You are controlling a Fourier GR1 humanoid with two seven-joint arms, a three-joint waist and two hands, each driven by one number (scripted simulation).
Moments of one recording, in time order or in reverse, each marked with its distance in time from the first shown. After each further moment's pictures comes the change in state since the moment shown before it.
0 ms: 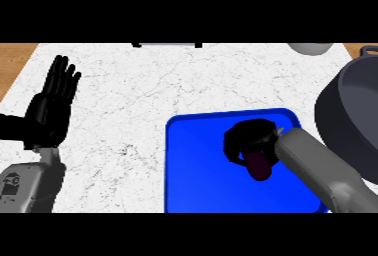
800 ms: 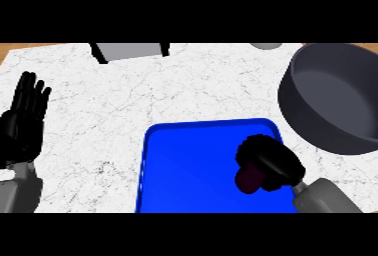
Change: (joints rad) left arm 0.109 0.043 0.091 -0.018 0.001 0.038 0.005; right arm 0.458 -0.037 -0.238 -0.496 -0.023 -0.306 0.560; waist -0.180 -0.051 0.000
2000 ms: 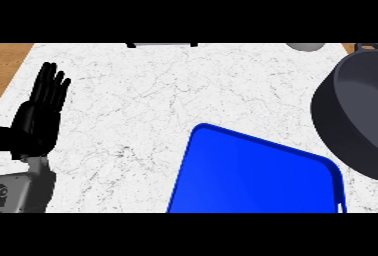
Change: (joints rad) left arm -0.047 -0.034 -0.056 -0.028 0.006 -0.057 -0.003; right arm 0.551 -0.342 -0.894 -0.588 -0.478 0.025 0.236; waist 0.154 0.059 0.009
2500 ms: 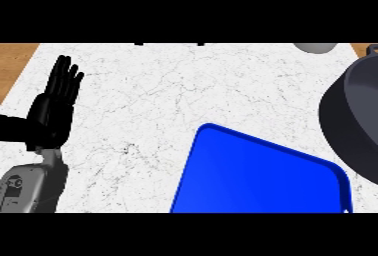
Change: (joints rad) left arm -0.057 -0.036 -0.034 0.013 -0.034 0.016 0.023; right arm -0.276 -0.074 -0.078 0.583 -0.046 0.086 -0.307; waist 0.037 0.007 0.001
